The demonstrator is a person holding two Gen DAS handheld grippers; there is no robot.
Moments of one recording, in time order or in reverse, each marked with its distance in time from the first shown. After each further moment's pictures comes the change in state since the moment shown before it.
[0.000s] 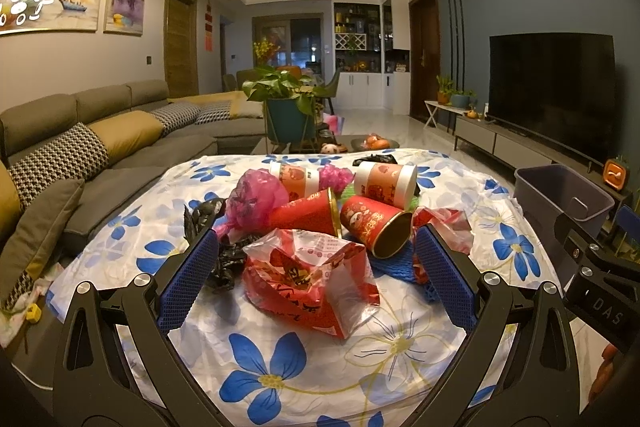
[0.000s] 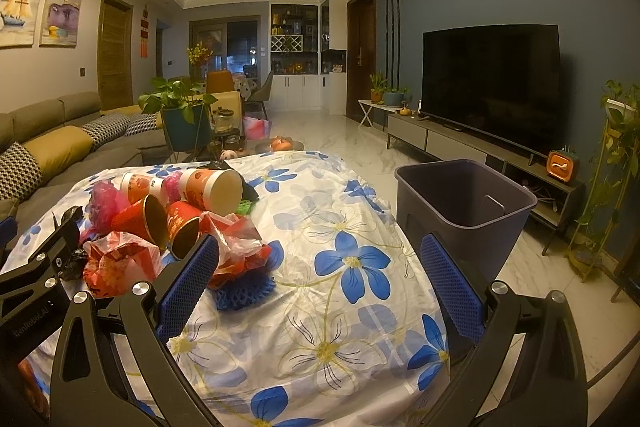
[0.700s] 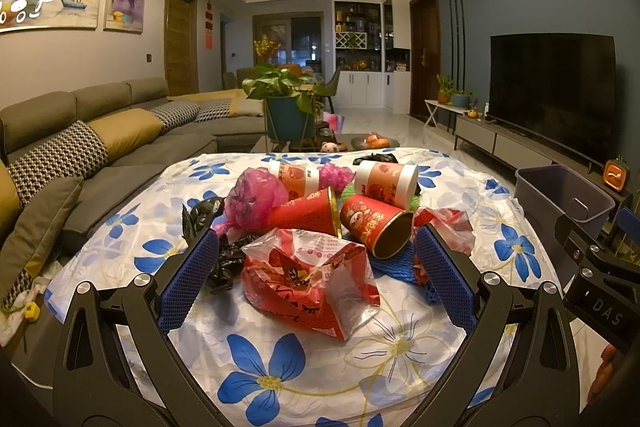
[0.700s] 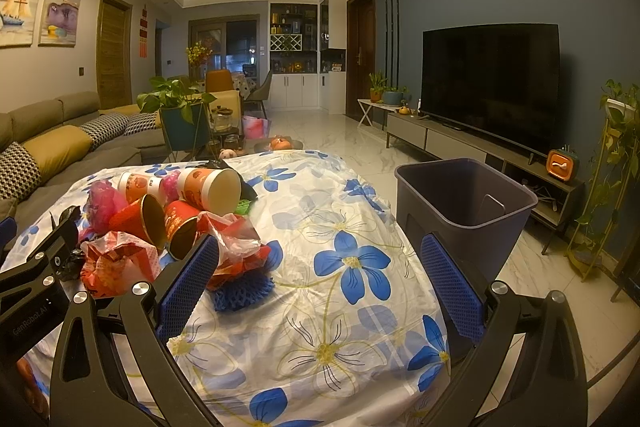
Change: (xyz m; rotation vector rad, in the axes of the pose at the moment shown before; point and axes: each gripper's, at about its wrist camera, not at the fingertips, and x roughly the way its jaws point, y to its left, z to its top) left arm 0.002 0.000 0.000 -0.002 0.005 -0.003; right arm 0.000 0.001 -0.002 0.000 -0.002 -0.001
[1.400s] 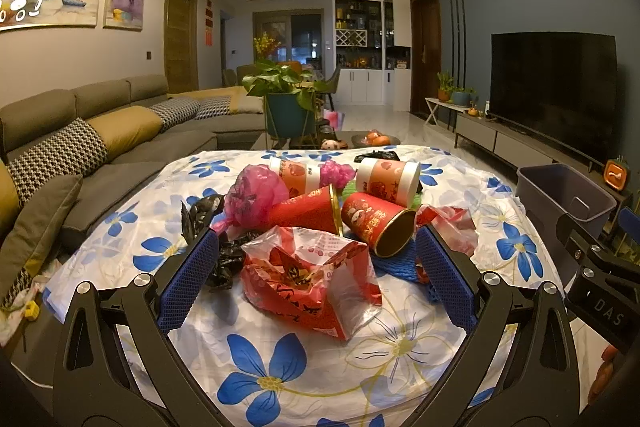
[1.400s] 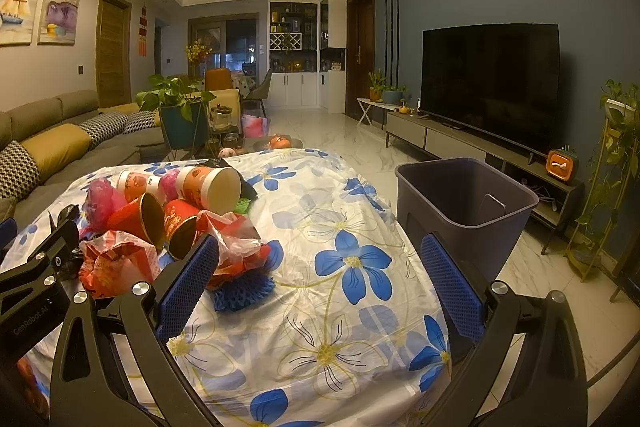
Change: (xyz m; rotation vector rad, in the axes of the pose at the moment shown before) left arm 0.005 0.003 -0.001 -0.007 0.012 -0.003; right arm 0.001 0.001 0.000 -0.001 0.001 -0.001
